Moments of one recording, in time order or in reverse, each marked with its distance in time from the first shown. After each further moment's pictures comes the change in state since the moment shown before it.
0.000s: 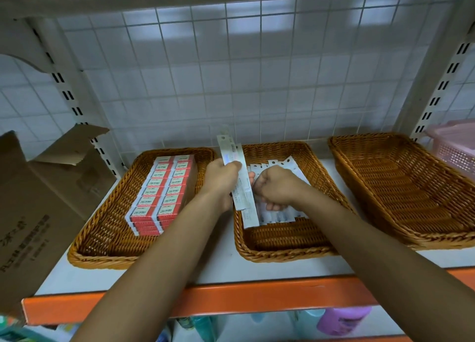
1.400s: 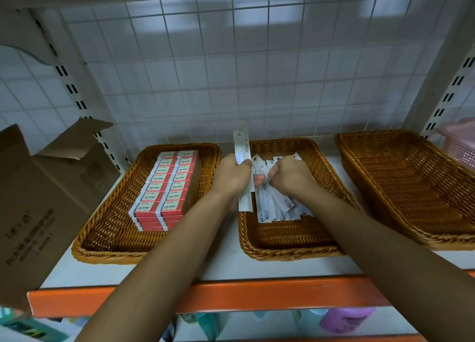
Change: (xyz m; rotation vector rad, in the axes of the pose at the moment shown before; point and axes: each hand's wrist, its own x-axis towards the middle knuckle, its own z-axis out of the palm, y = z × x) left_hand 0.004 -0.008 0.007 0.190 -0.037 0.102; right_hand 0.038 0.020 0.004 -0.125 0.347 0.035
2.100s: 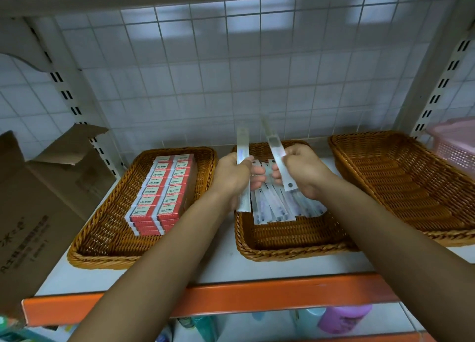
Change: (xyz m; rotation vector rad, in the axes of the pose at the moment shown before) left_hand 0.001 0.004 0.006 -0.085 -0.051 0.022; right_hand -0.025 -0.004 -0.041 0.789 -0.114 0.037
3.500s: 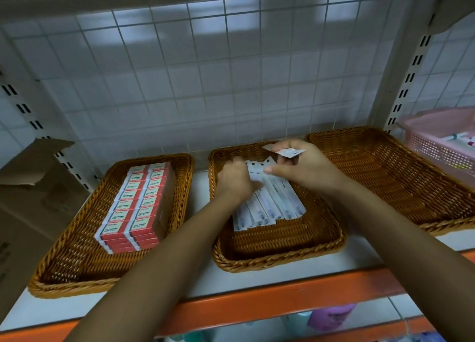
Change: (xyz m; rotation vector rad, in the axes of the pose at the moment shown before) left_hand 0.034 -0.018 0.039 1.158 0.008 0.291; right_hand -0.012 0.007 -0.057 -0.272 -0.046 -0.346
